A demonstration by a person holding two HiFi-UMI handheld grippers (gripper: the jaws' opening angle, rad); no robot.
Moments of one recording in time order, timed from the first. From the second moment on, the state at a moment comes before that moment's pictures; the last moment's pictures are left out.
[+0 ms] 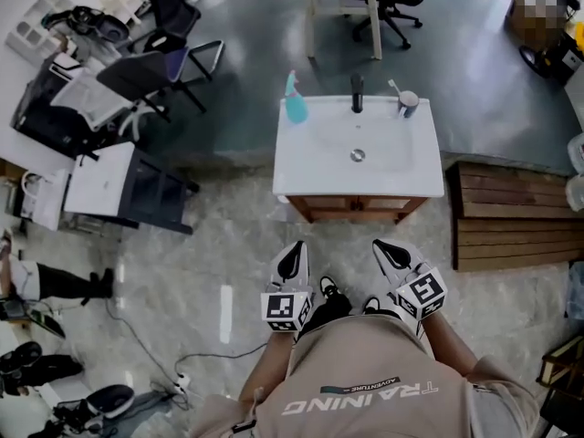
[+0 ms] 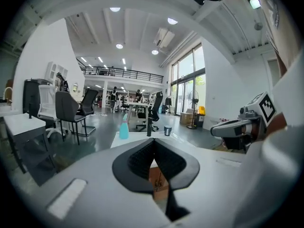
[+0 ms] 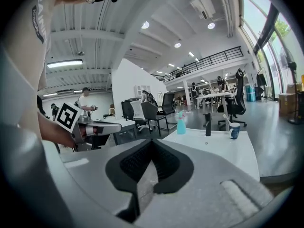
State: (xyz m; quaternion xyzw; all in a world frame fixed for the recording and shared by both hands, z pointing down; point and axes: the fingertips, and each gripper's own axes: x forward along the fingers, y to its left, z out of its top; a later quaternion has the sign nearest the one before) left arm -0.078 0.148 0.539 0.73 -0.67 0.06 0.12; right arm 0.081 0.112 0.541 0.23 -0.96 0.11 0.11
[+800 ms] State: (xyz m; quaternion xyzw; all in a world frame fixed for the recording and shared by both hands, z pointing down) left arm -0.142 0.026 0.545 0.79 -0.61 0.06 0.11; right arm -0.011 0.005 0.531 0.28 -0.95 0.10 0.11
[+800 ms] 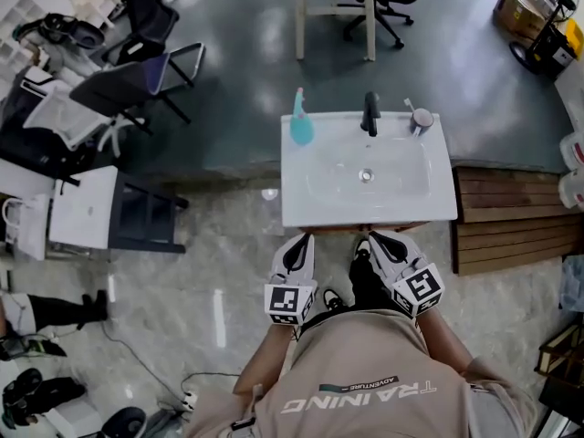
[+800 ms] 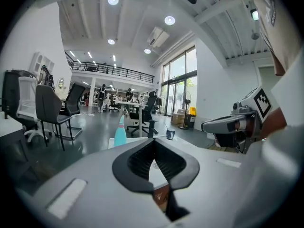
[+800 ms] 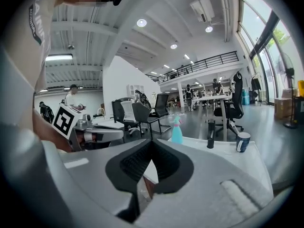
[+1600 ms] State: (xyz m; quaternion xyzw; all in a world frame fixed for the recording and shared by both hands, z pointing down) left arm -0.160 -0.139 0.520 0.73 -0.67 0.07 0.09; right arm -0.034 -0.189 0.526 0.19 -0.97 0.08 0.09
